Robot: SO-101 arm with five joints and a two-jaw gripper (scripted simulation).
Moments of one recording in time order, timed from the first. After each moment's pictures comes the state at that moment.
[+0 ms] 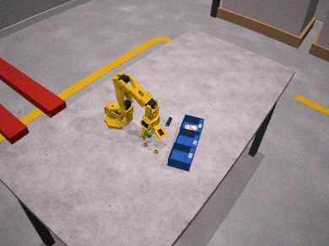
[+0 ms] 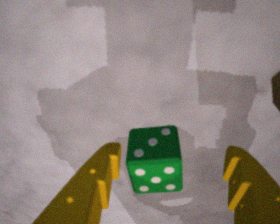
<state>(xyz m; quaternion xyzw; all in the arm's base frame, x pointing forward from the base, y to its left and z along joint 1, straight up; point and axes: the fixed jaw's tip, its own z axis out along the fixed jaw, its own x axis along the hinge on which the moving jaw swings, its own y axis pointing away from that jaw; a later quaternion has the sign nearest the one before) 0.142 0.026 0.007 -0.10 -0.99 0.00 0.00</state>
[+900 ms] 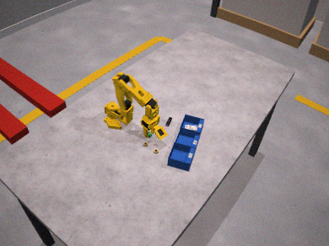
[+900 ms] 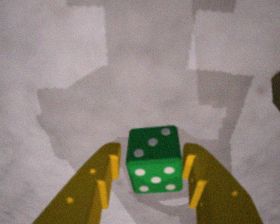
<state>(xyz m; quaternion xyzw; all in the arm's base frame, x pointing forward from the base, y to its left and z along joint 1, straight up) 0.142 0.026 0.007 -0.10 -0.99 0.00 0.00</state>
